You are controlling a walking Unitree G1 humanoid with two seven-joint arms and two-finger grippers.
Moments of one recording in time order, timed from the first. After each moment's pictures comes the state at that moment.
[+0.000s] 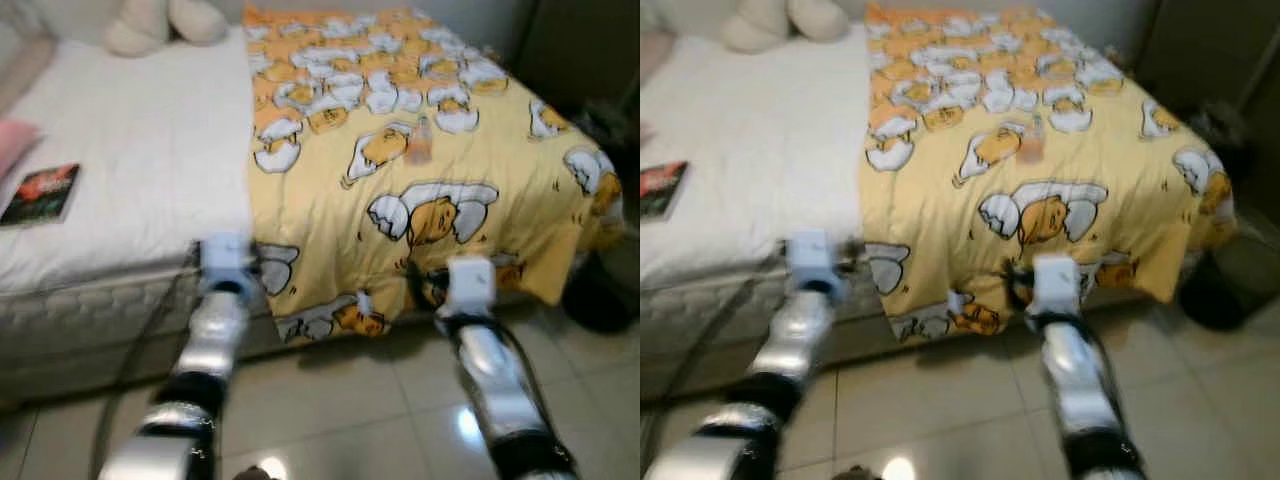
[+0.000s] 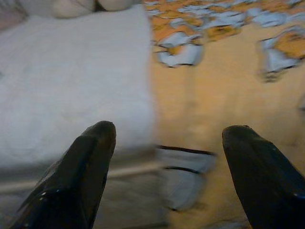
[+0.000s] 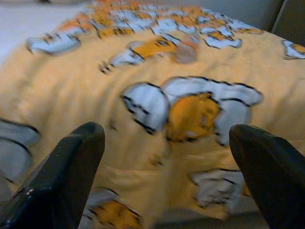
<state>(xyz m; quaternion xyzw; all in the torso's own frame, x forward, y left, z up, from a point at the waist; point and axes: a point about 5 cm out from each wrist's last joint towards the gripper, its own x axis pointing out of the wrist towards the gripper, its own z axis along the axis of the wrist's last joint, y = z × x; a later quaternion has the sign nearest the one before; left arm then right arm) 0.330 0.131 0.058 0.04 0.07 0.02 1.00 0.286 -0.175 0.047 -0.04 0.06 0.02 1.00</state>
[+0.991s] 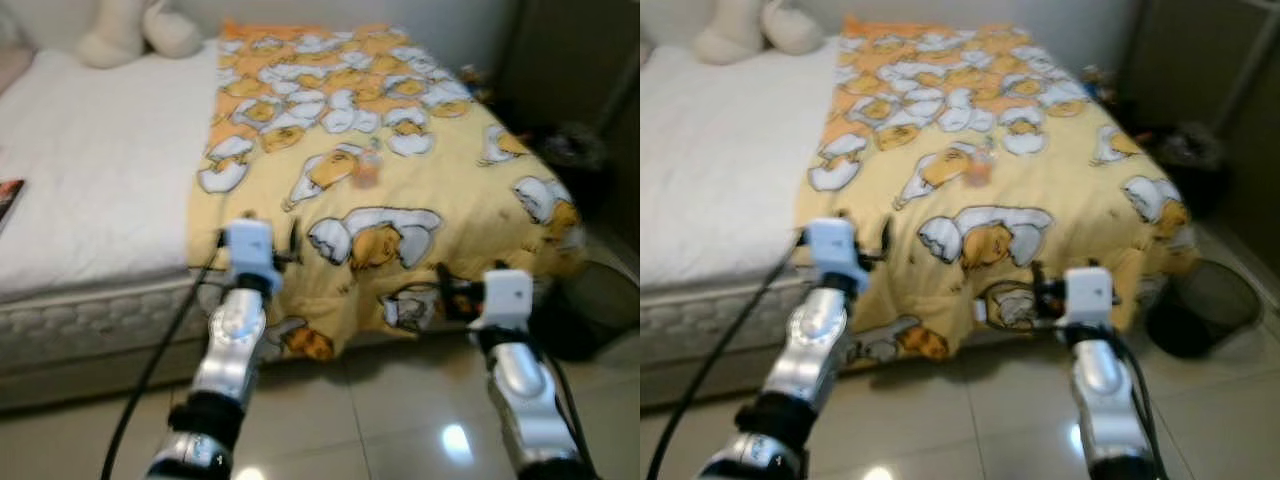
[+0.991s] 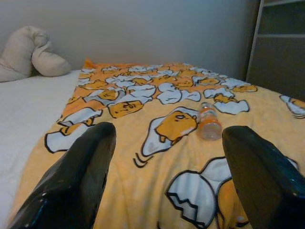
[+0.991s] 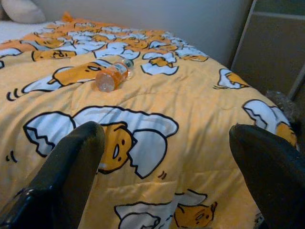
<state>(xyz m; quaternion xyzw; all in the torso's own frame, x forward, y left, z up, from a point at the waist) 0.319 0.109 0.098 0.01 -0.06 -0.06 1.00 0.270 -0.193 0.060 -0.06 0.01 0.00 1.00</state>
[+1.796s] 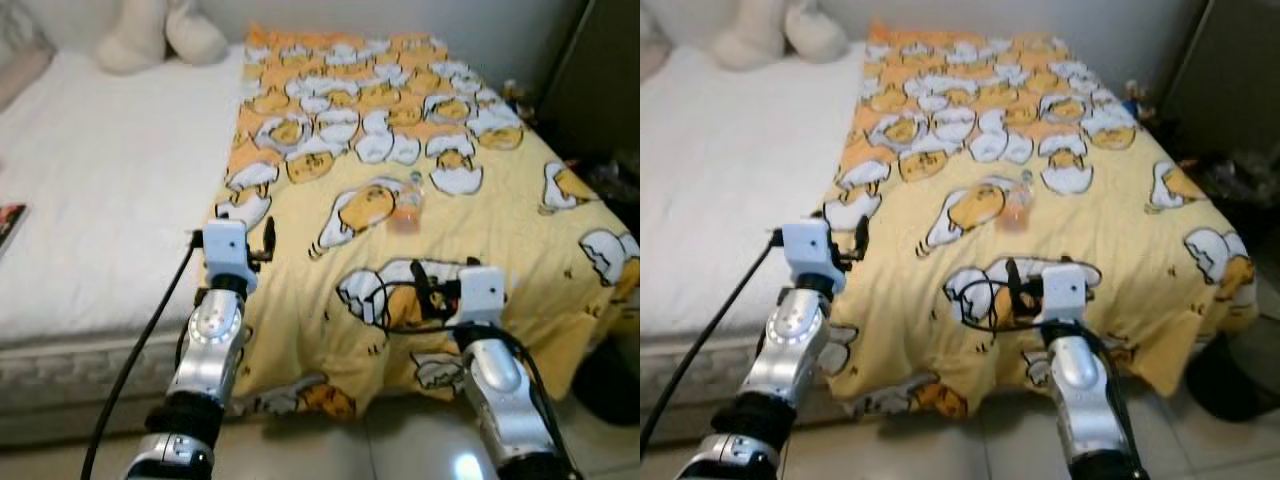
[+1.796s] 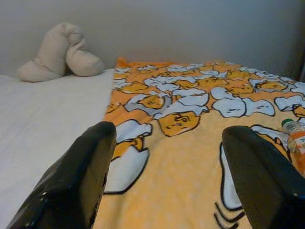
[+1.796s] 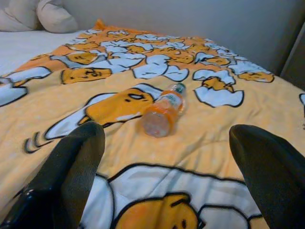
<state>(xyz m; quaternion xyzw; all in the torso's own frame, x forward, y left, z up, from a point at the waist) 0.320 0.134 0.095 0.02 -0.05 -0.03 1.00 0.275 -0.172 0.061 -0.05 0.01 0.03 1.00</state>
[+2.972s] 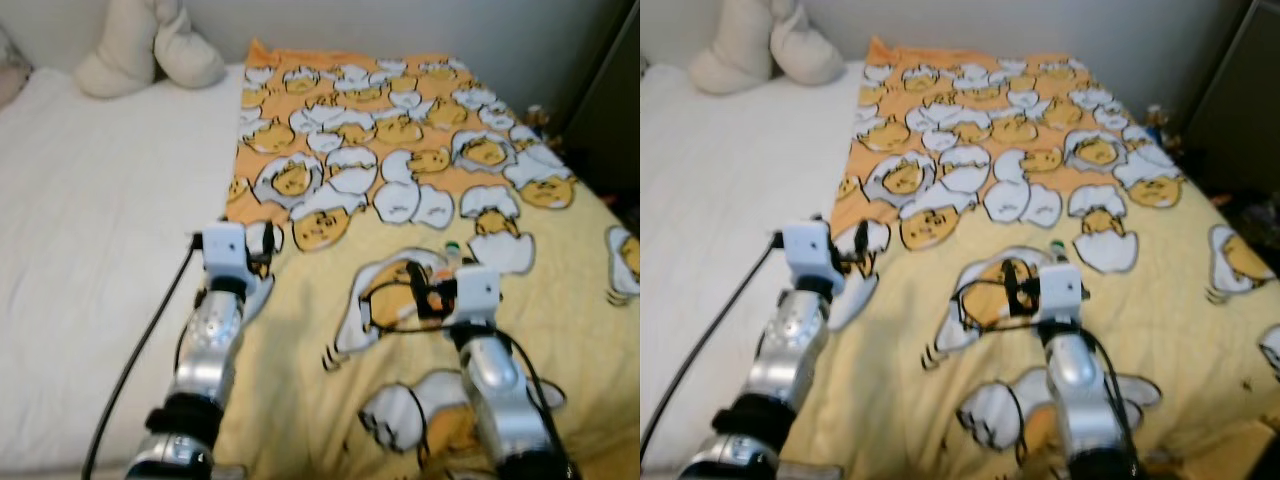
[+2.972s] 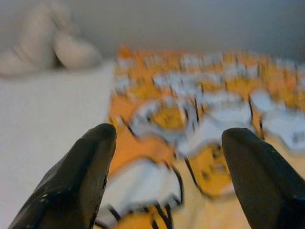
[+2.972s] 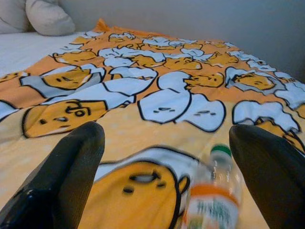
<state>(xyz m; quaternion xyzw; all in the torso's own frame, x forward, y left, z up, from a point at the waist) 0.319 0.133 0.077 0.02 0.00 -0.03 1.00 0.287 -0.167 0.065 -0.05 0.01 0.05 1.00</state>
